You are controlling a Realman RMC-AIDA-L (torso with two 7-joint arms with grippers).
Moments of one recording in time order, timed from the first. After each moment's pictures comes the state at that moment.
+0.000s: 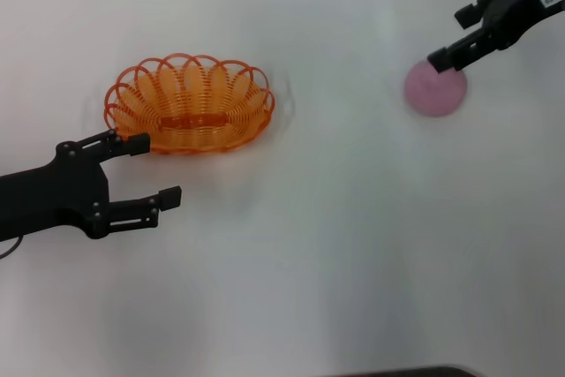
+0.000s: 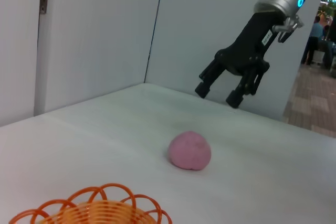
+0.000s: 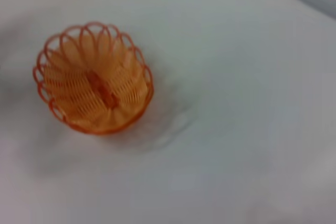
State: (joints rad) left arm -0.37 -2.16 0.54 0.77 2.14 1.72 -1.20; right arm 0.78 2.03 -0.68 -1.11 -2.66 -1.74 2.00
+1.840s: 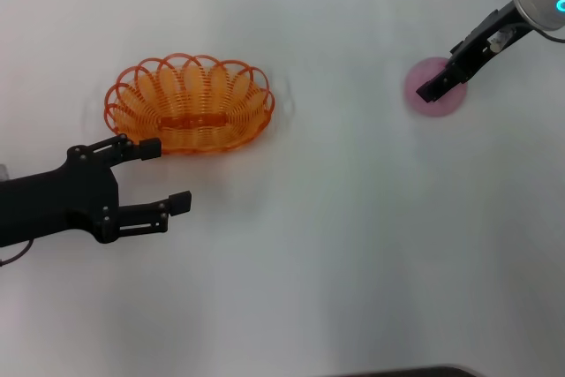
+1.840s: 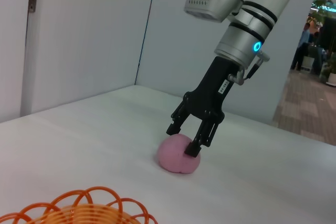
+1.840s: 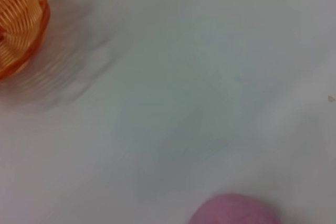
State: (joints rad) left arm -0.38 -2.16 0.54 0.74 2.14 1.73 -1.20; right arm 0.85 2.08 -0.85 -0.84 -2.89 -1.37 2.17
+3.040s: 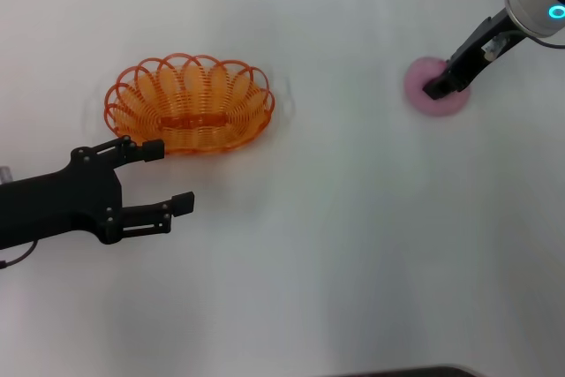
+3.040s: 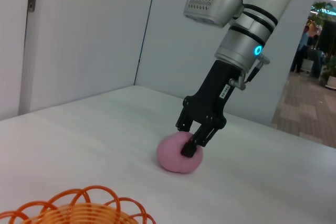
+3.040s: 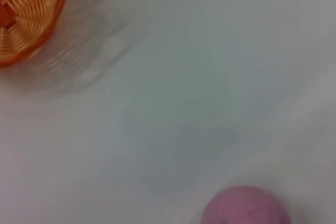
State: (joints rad) left arm -0.38 -2.16 0.54 0.72 2.14 1.72 -1.19; right arm 0.85 2.08 -0.89 -0.83 -2.89 -1.37 2.17
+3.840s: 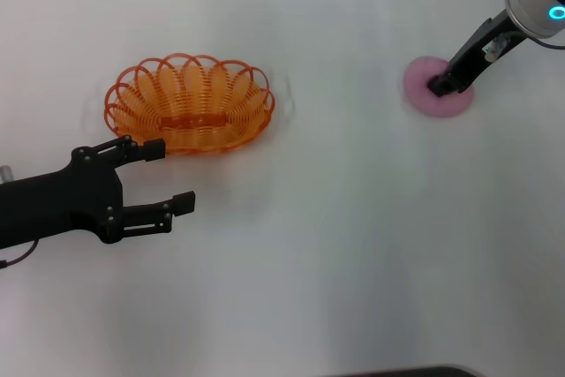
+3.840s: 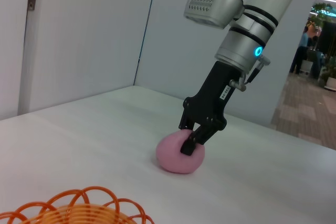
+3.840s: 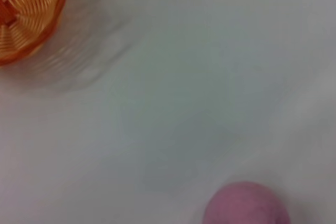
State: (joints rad) left arm -0.38 -2.16 0.54 0.72 2.14 1.73 -1.20; right arm 0.85 2.08 -0.89 -0.83 -2.89 -1.38 2.18
